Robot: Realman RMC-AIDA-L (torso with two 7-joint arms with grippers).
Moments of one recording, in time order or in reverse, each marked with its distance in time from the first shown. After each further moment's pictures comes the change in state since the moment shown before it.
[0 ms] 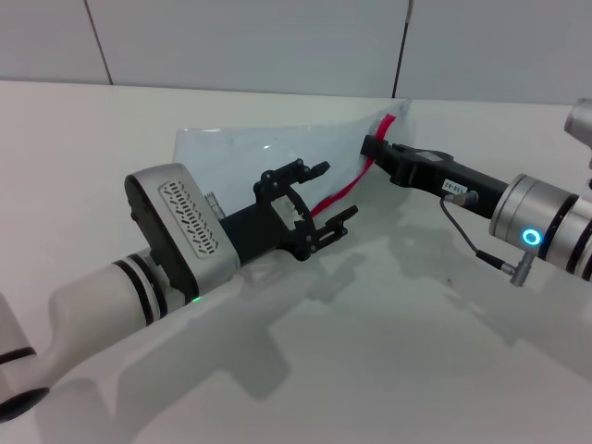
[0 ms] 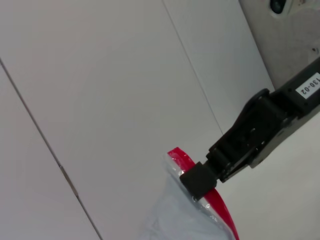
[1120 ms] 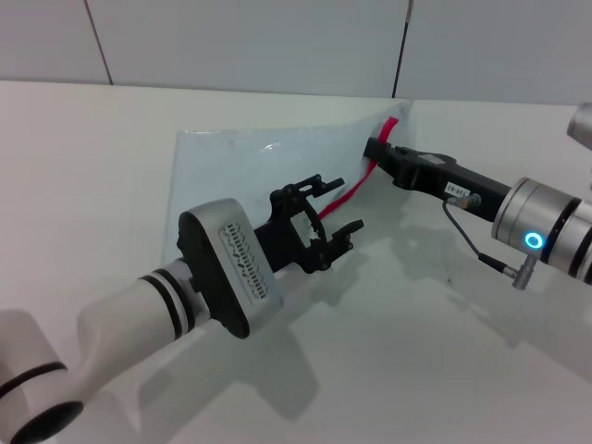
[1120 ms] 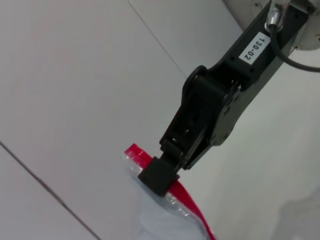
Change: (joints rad) left arm 0.012 -0.002 -0.101 -0.132 -0.013 -0.144 0.403; right arm -0.009 0.000 0.004 0.001 0.000 0.000 -0.005
